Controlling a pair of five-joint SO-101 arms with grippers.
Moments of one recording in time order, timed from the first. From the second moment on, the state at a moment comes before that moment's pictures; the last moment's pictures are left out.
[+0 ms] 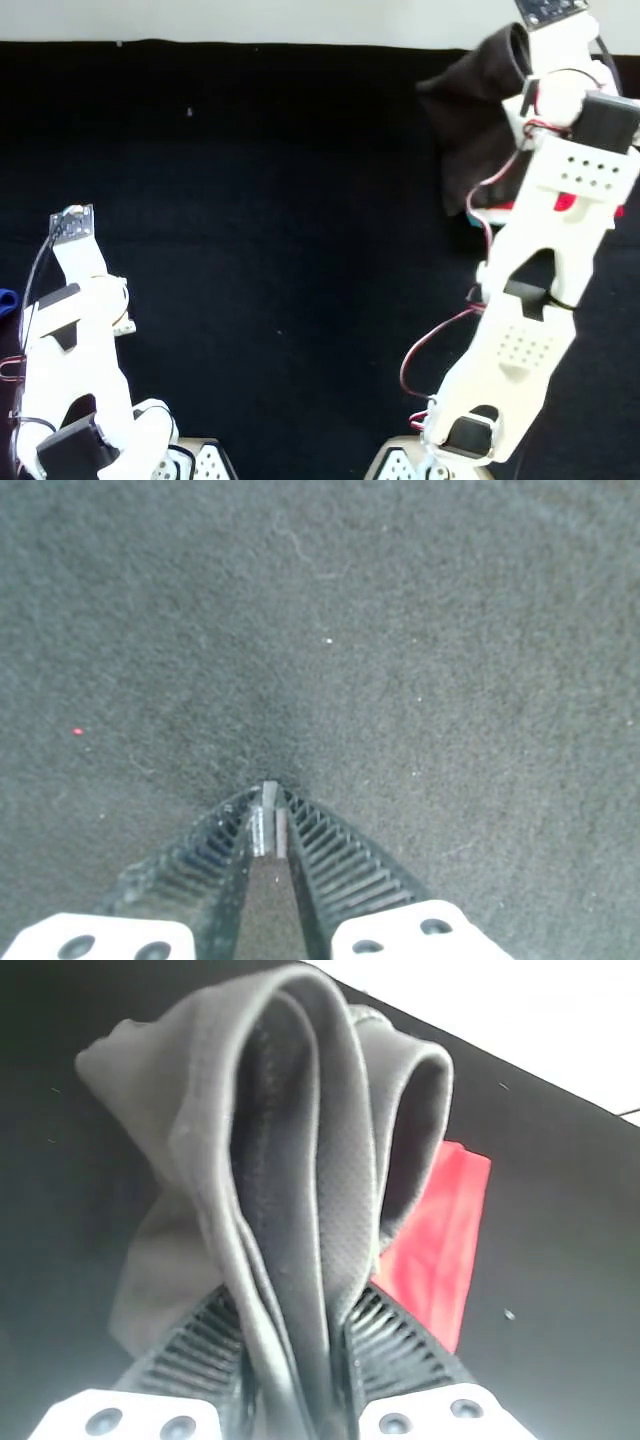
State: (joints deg) left arm -35.5 -21.2 63.7 35.8 -13.0; right arm 11.2 28.9 -78.1 100.4 36.8
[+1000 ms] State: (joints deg) left arm -35.5 -21.2 63.7 35.8 -13.0; right arm 24.2 54.7 -78.4 78.7 35.6
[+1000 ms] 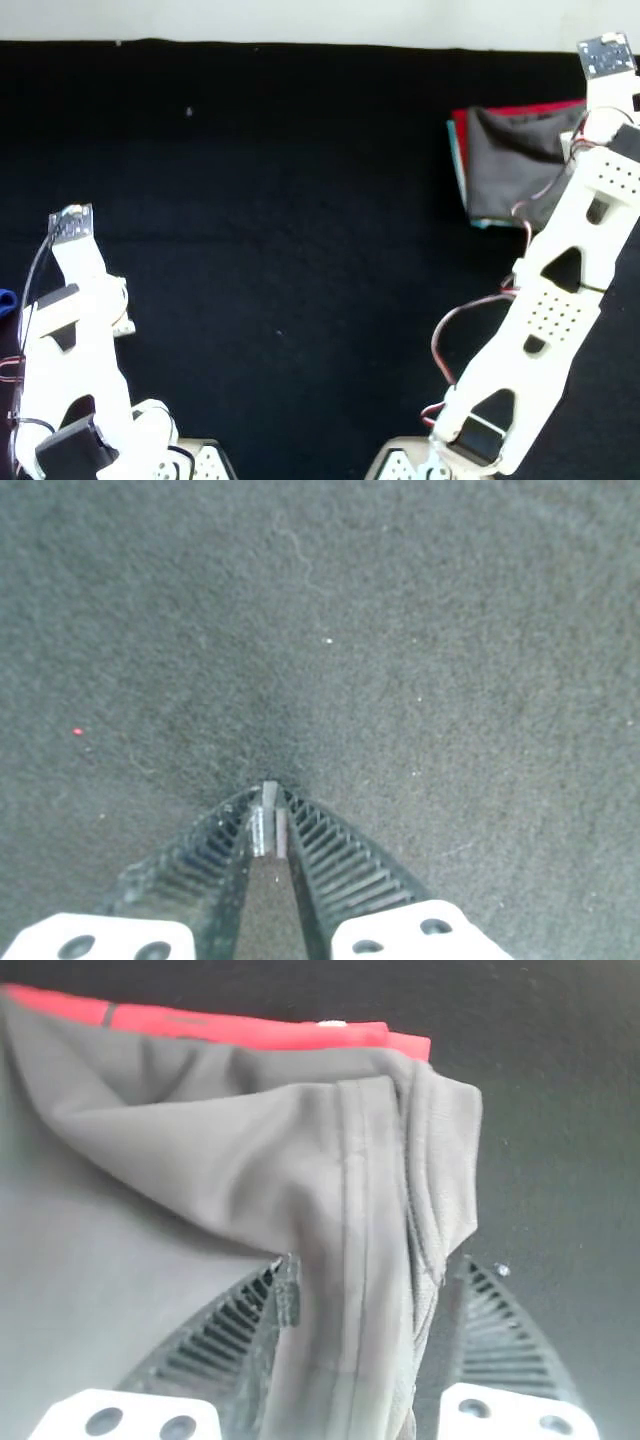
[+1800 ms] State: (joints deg) left arm -35.5 -21.2 63.7 35.8 -13.0; right arm 14.9 54.6 -84.3 89.4 22.8
